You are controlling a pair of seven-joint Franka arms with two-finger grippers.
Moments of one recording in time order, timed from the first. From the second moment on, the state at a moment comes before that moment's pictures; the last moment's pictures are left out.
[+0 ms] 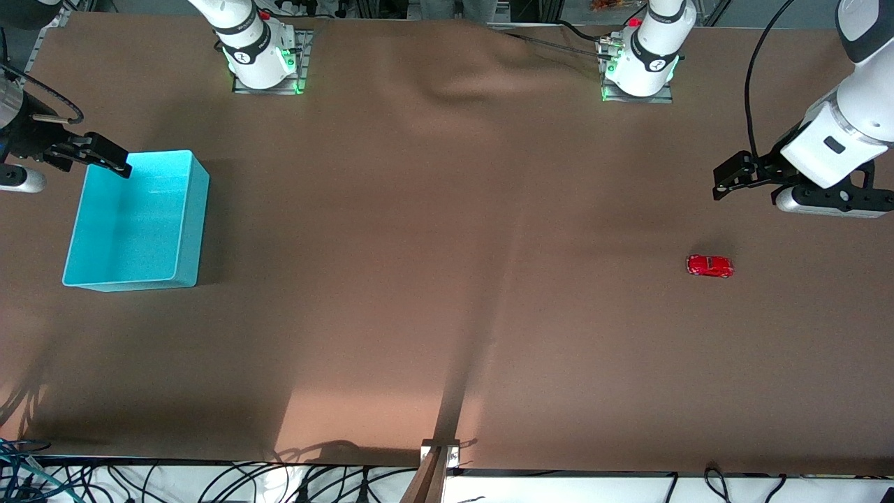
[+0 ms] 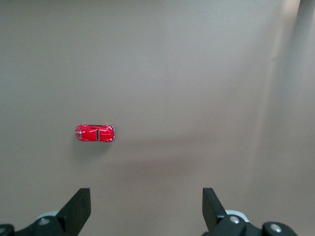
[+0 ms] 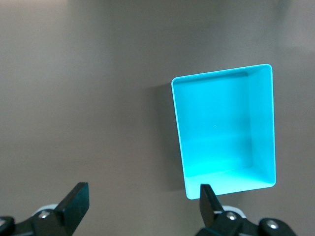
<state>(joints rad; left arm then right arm) -0.03 0.02 -0.05 -1.68 -0.03 1.69 -0.03 -0.13 -0.02 0.13 -1.68 -0.03 1.62 0.09</state>
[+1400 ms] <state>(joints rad) -0.03 0.03 -0.04 -1.71 0.01 1.68 0.19 -0.13 -0.02 0.13 -1.68 -0.03 1.61 0.09</state>
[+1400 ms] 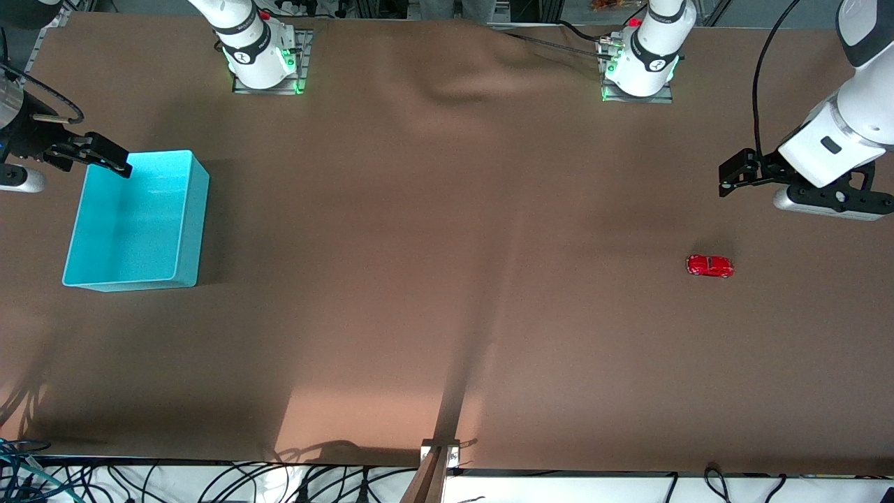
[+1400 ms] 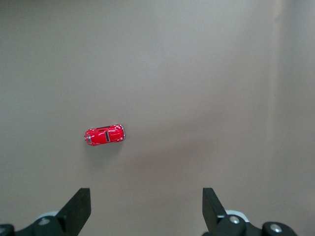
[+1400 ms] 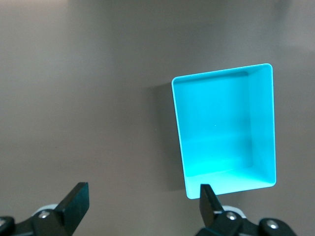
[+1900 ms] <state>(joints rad) 0.01 0.08 -0.02 -1.71 0.01 1.68 0.38 -0.13 -0.02 0.13 -1.68 -0.03 1.61 0.09</state>
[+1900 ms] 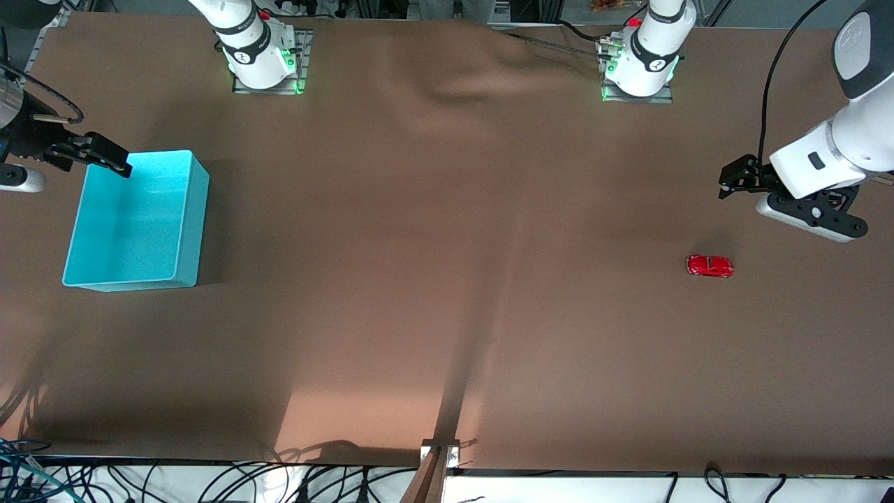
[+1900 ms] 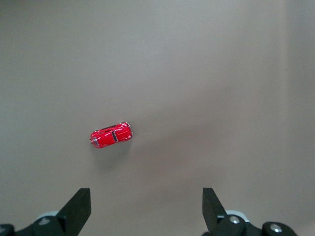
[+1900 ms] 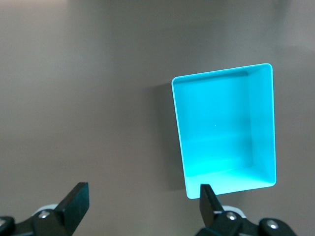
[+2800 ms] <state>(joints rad) 0.13 0.27 -0.02 -1.88 0.01 2.03 1.11 -0.13 -0.02 0.13 -1.68 -0.03 1.61 0.12</state>
